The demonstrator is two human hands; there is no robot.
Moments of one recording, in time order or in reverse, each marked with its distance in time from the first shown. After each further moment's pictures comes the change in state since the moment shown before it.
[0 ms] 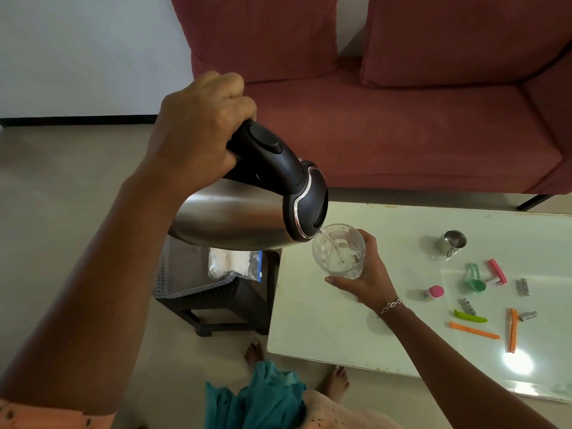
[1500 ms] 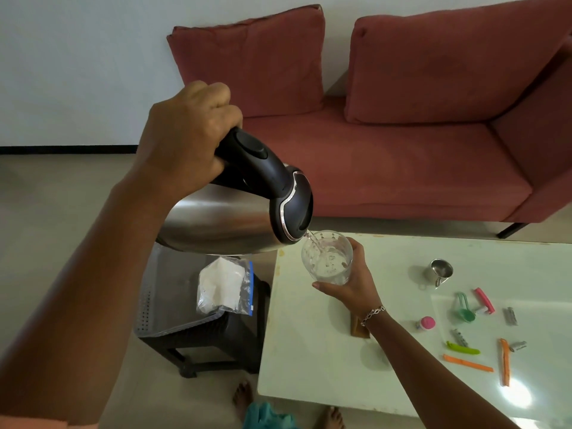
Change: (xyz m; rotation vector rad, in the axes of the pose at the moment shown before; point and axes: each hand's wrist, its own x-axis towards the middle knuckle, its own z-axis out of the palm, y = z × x) left_hand 0.024 -0.025 -0.004 0.101 0.109 0.001; right_hand 0.035 -0.024 -0.001 0.042 0.084 -0.035
